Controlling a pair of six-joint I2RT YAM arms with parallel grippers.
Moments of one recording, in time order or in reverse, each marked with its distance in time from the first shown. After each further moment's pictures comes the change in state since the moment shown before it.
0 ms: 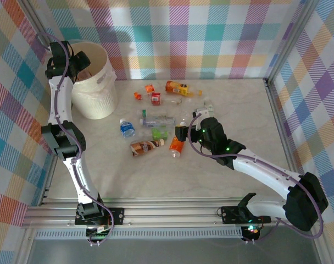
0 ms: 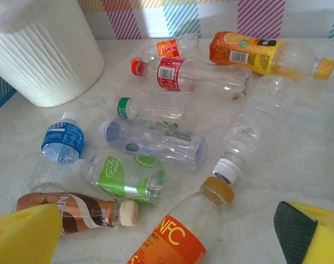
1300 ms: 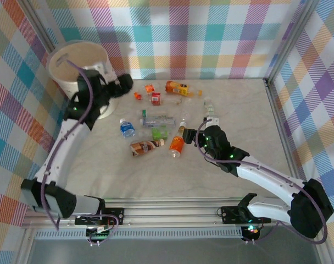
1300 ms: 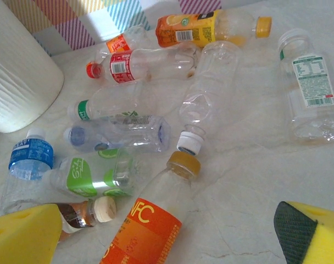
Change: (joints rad) left arm -0.459 -0.851 -0.970 0.299 0.086 -0.047; right arm 0.000 -0.085 -0.128 -0.003 0.135 0.210
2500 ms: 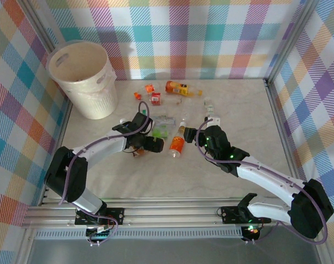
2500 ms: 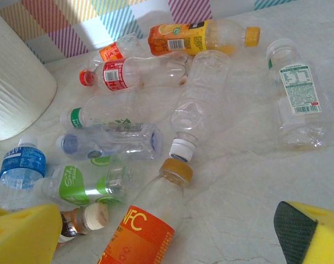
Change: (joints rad) left arm -0.316 0.258 -0.338 -0.142 -0.002 0.181; right arm 0.000 0.000 -0.001 0.006 0.034 -0.009
